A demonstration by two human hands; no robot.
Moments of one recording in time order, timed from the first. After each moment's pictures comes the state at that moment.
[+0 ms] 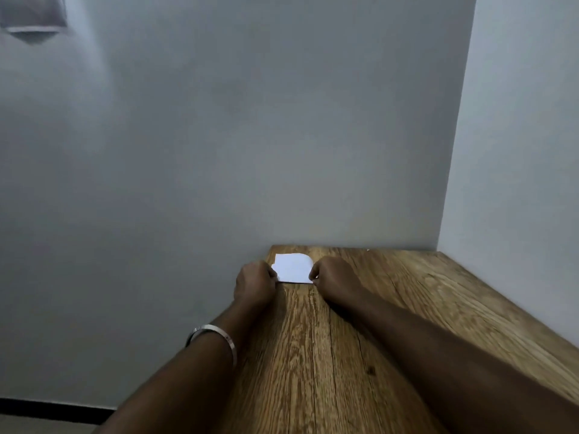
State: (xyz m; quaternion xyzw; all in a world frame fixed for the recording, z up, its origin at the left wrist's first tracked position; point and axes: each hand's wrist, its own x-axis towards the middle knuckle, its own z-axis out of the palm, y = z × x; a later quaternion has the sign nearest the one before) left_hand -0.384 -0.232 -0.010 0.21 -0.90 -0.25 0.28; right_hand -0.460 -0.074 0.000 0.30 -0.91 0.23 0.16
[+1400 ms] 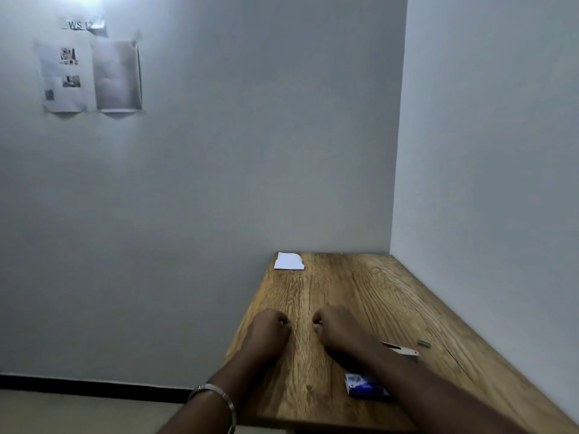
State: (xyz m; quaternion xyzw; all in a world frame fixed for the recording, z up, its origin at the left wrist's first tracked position) left_hand -0.110 -0.090 -0.010 0.11 -0.94 -0.23 0.21; right_hand -0.176 0.068 0.004 0.31 -0.92 0.20 0.09
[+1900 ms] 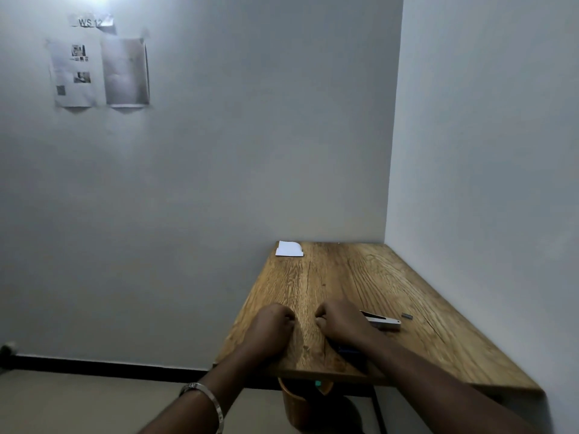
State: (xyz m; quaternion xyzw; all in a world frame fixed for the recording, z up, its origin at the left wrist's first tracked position) left_hand -0.037 -0.055 -0.010 0.04 -0.95 -0.19 0.23; right_hand -0.115 0.105 0.009 0.33 -0.92 0.17 0.10
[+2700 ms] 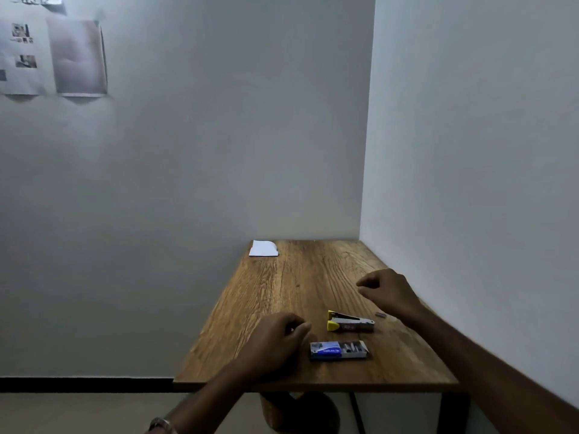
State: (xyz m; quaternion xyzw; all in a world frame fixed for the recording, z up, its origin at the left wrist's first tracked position) left_hand -0.051 -0.009 -0.011 -0.06 -0.93 -0.31 0.19; right_hand -0.166 0.223 0.053 0.20 -0.91 0.33 0.15
